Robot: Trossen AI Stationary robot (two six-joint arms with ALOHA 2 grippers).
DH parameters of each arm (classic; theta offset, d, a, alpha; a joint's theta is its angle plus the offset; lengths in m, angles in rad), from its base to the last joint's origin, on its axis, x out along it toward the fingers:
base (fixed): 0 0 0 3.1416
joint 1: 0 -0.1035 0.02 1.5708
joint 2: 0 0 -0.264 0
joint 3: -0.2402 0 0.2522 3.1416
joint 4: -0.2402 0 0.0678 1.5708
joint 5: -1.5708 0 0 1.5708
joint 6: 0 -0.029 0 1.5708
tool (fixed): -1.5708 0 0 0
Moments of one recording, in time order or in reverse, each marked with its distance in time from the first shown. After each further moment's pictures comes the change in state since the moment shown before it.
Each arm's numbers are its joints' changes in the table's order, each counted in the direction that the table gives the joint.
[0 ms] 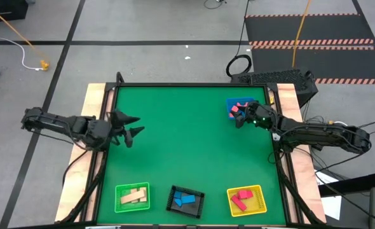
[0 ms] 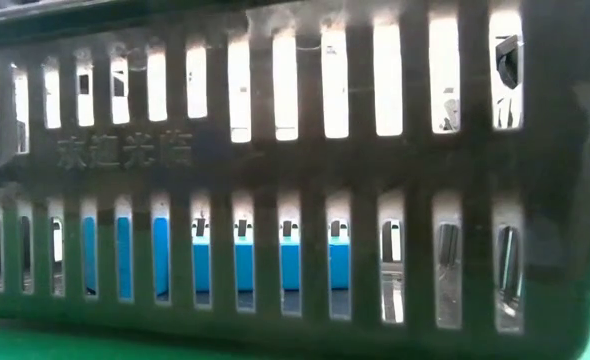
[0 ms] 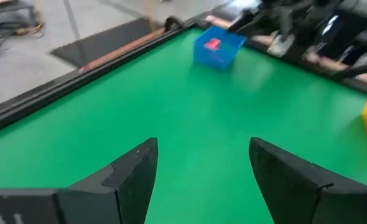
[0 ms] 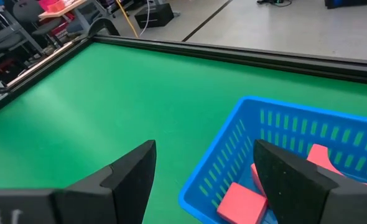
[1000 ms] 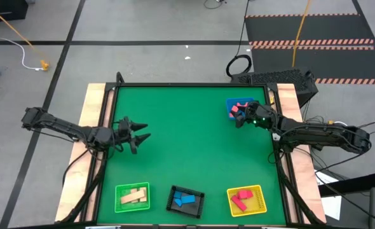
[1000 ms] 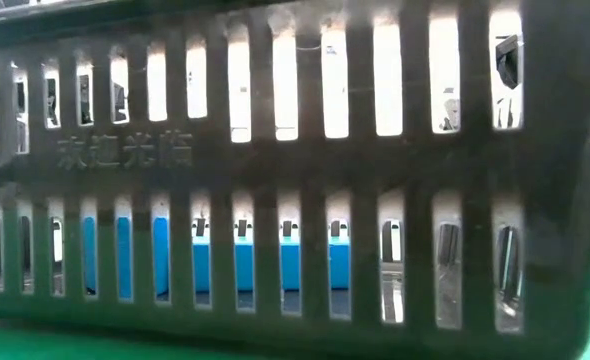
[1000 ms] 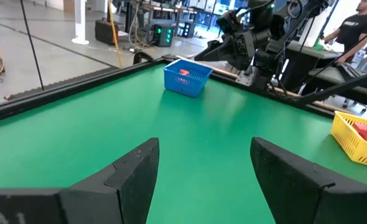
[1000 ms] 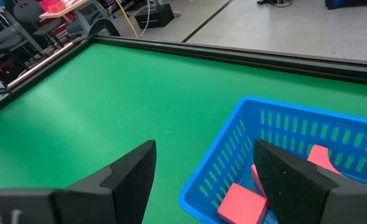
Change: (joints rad) left arm 0.022 -0.002 0.461 0.817 0.037 -0.181; right arm 0.000 0.000 0.000 0.003 0.000 0.001
